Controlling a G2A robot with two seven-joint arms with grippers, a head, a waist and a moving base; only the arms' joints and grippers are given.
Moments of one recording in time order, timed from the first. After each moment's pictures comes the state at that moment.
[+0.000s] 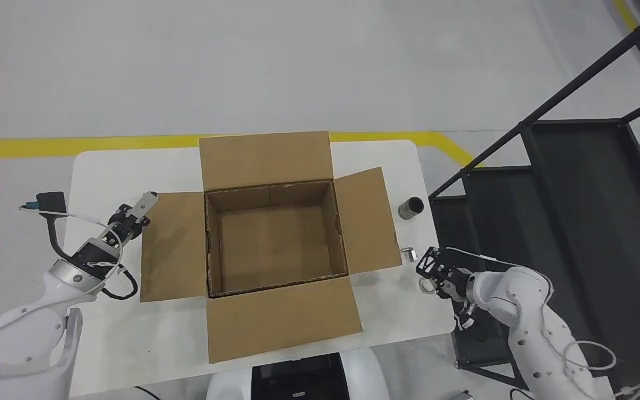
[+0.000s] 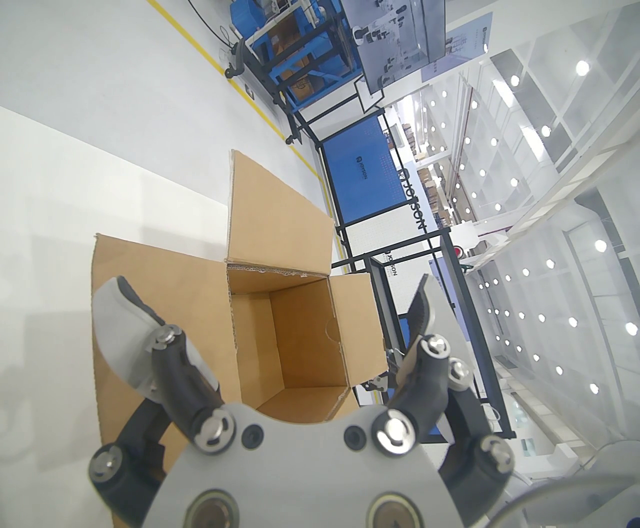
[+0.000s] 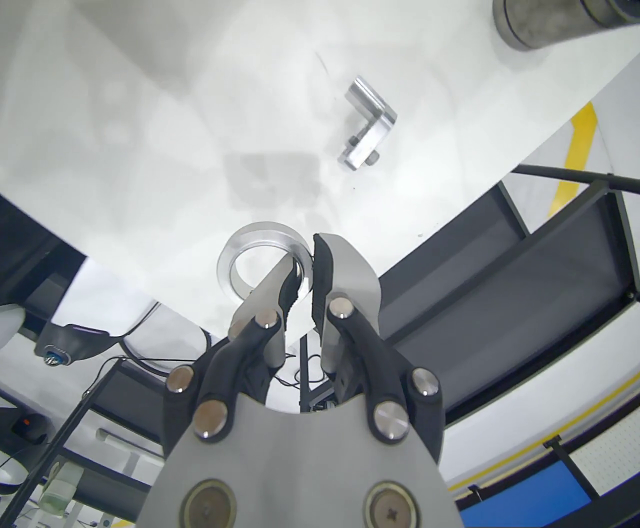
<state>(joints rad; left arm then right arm) 1.67 -1.04 -1.77 -1.92 0.00 -0.20 -0.57 -1.76 -1.08 1.68 -1.70 -1.44 -0.74 0.72</state>
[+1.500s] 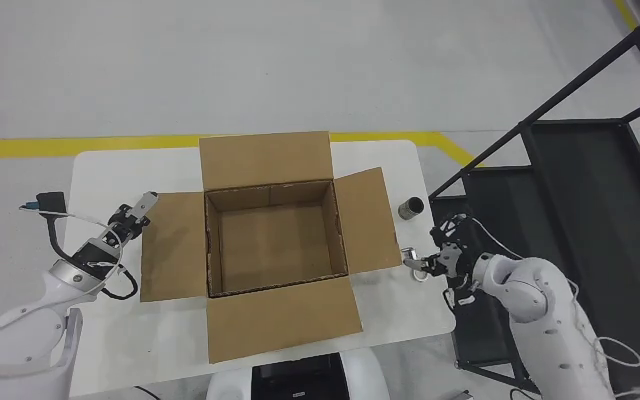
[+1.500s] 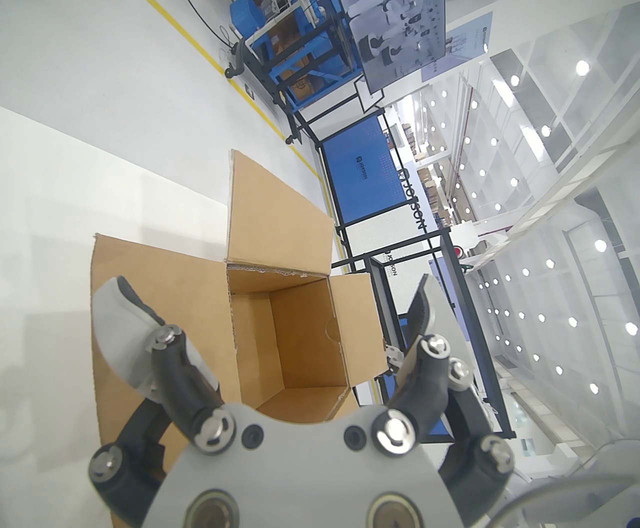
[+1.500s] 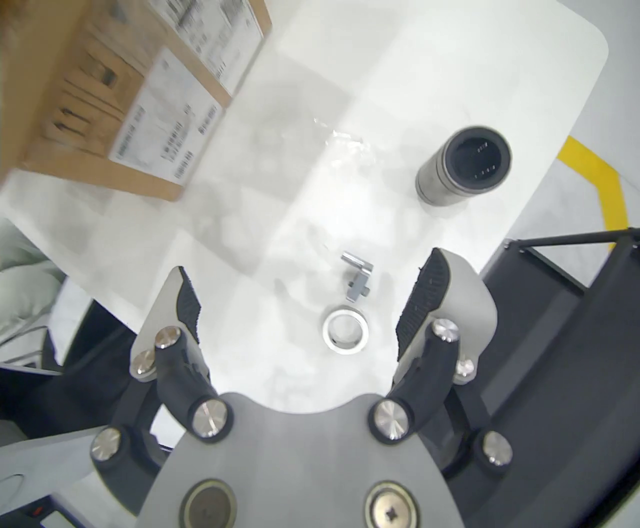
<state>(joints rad) 1.67 -1.04 -1.77 -1.92 0.00 -0.20 -0.57 -1.72 -1.07 1.77 -1.75 -0.80 -0.69 0.72</state>
